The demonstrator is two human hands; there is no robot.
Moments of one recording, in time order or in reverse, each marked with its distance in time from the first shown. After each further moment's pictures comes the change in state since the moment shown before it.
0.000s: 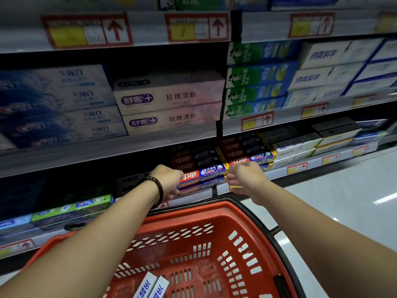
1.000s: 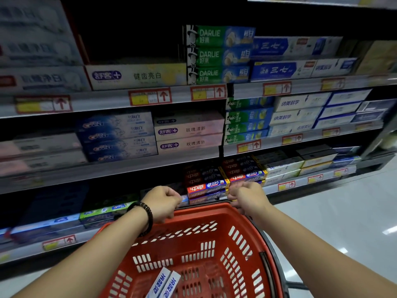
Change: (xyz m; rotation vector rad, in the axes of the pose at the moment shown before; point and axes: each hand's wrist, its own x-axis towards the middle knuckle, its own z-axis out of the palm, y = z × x) left_hand -0.167 -0.014 -0.072 0.196 0.029 0.241; right_hand -0.157 -0.027 0.001 -0.040 0.058 -0.122
